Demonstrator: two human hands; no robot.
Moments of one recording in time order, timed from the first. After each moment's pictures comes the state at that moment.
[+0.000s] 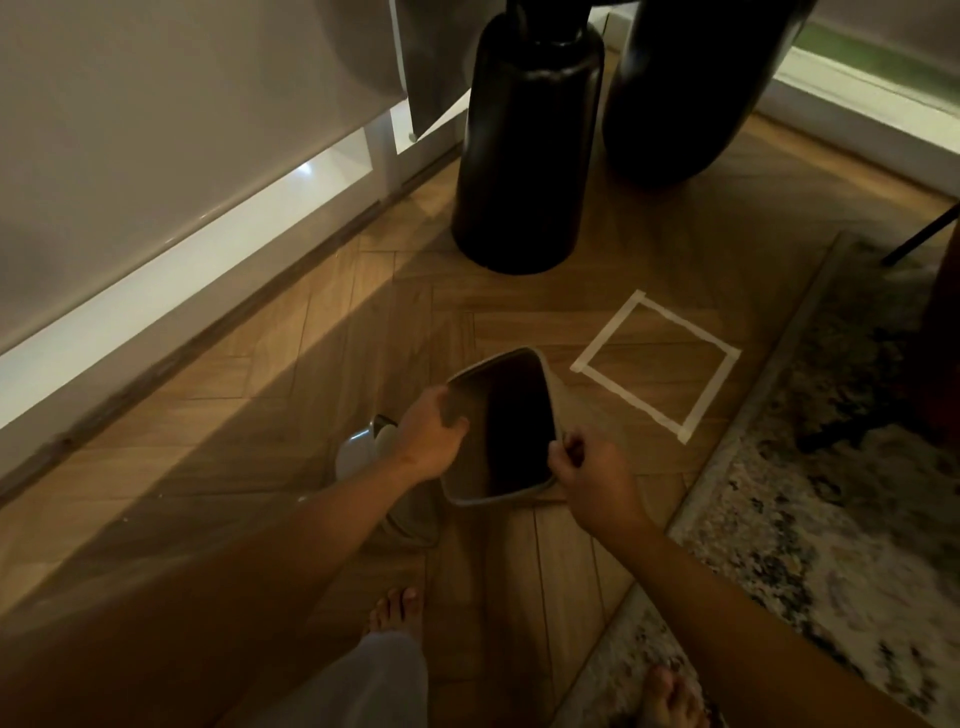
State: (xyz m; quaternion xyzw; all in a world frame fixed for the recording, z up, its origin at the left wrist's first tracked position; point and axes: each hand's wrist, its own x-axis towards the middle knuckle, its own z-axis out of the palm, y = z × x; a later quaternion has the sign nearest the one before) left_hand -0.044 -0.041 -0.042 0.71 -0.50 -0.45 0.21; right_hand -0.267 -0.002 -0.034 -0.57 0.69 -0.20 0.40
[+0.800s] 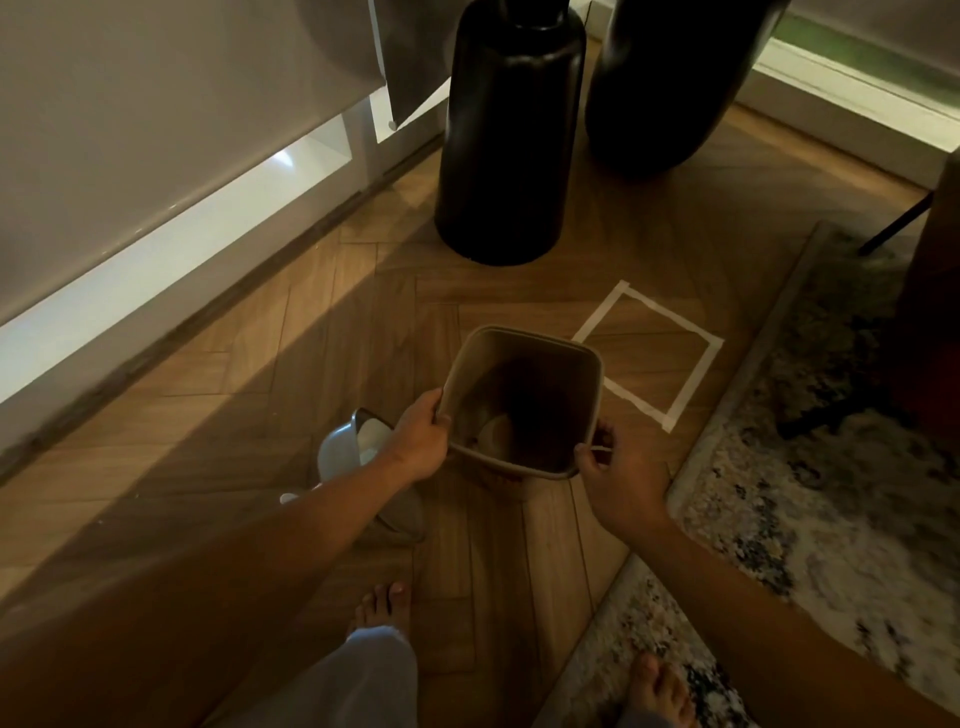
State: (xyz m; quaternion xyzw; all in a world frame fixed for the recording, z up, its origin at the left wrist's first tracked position) left_hand -0.051 -0.039 -0.066 0.66 -0.48 -0.53 0.22; right_hand -0.313 0.003 -0.059 -0.52 0.71 -0.26 0.39
